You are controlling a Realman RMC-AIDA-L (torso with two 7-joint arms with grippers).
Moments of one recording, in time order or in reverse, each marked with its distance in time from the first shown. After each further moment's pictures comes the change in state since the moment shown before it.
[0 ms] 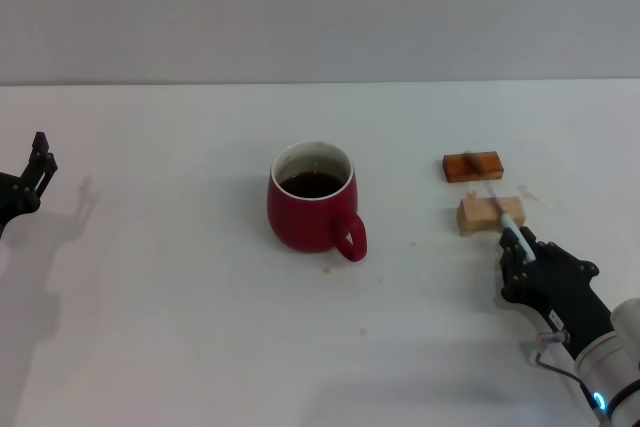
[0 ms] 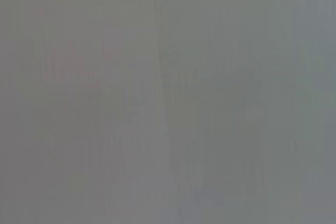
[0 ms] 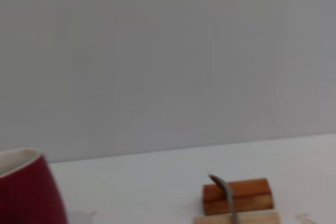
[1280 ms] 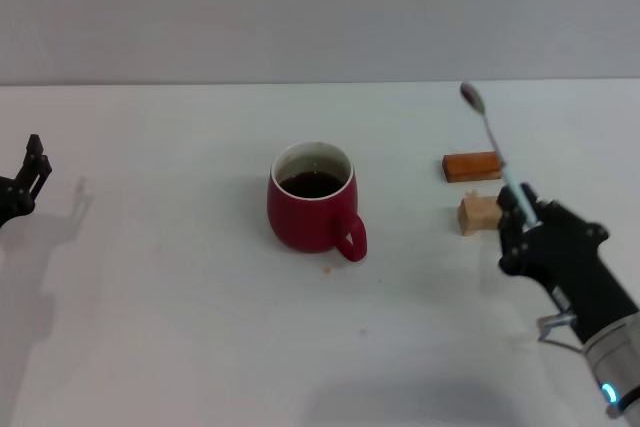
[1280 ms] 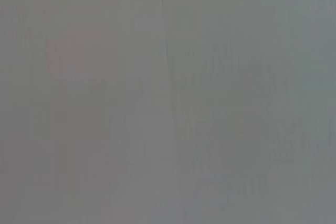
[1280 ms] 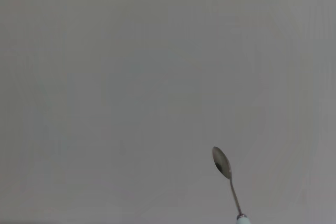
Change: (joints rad) left arm -0.002 0.002 -0.005 0.014 0.000 0.002 -0.020; right arm -0.062 -0.164 0.049 0.431 -0.041 -0.123 -0.347
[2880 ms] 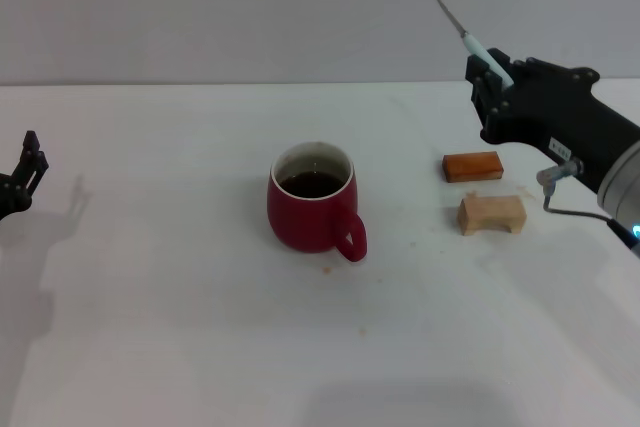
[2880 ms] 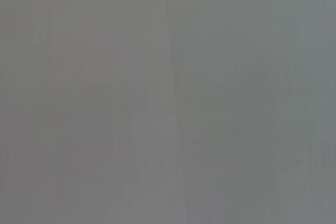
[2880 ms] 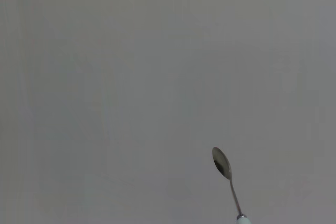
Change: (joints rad) left arm -0.010 0.000 -0.014 0.010 0.000 0.001 0.000; right arm -0.414 0.148 1.047 0.816 -0.184 1.356 -0.781
